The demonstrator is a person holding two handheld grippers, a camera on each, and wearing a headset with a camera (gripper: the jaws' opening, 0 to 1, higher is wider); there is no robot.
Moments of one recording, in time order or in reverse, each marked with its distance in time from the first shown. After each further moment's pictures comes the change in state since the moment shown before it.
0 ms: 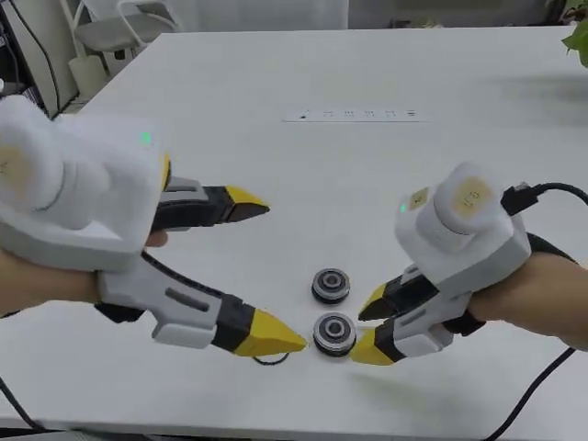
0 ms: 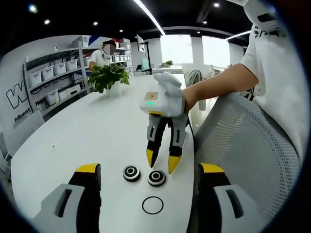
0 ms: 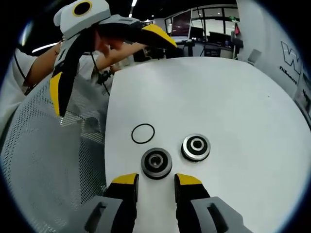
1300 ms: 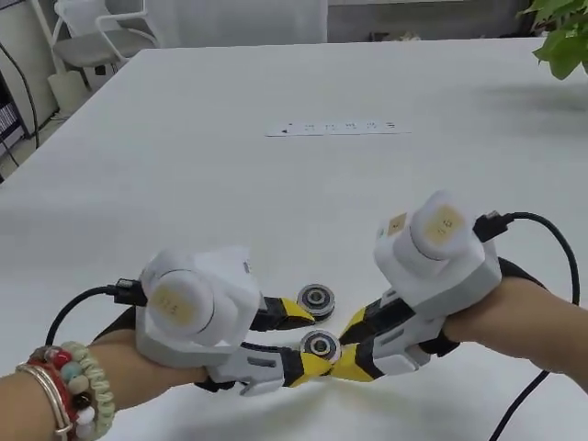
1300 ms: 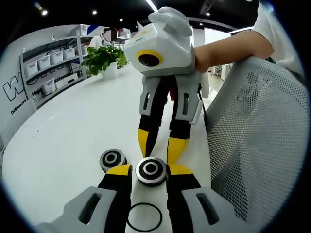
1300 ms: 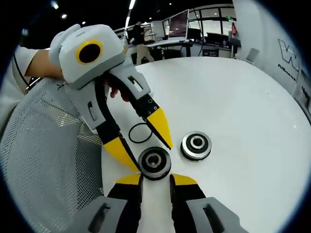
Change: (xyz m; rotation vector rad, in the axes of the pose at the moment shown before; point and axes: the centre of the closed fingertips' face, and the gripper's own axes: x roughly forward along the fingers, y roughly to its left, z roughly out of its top) left arm 0.074 -0.012 -0.066 -0.028 0.083 -0.007; right arm 0.008 -0.002 -0.004 0.014 -0.018 0.003
